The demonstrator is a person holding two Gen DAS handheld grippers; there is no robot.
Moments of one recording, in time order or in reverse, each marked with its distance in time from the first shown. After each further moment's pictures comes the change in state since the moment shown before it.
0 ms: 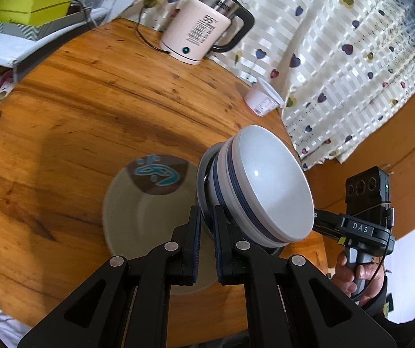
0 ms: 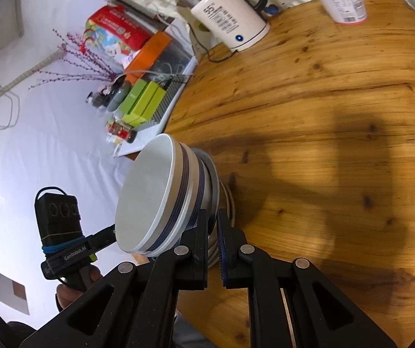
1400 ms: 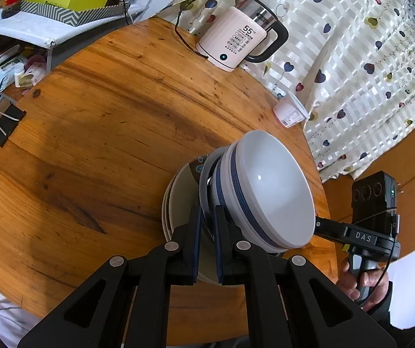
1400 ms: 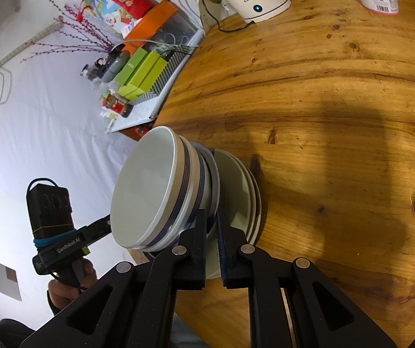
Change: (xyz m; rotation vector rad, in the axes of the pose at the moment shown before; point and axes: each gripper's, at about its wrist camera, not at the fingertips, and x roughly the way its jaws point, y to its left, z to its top) left arm -0.014 0.044 -0.007 -0.083 -0.030 0.059; right arm 0.053 0.021 -0.002 -0.051 0.106 -0.037
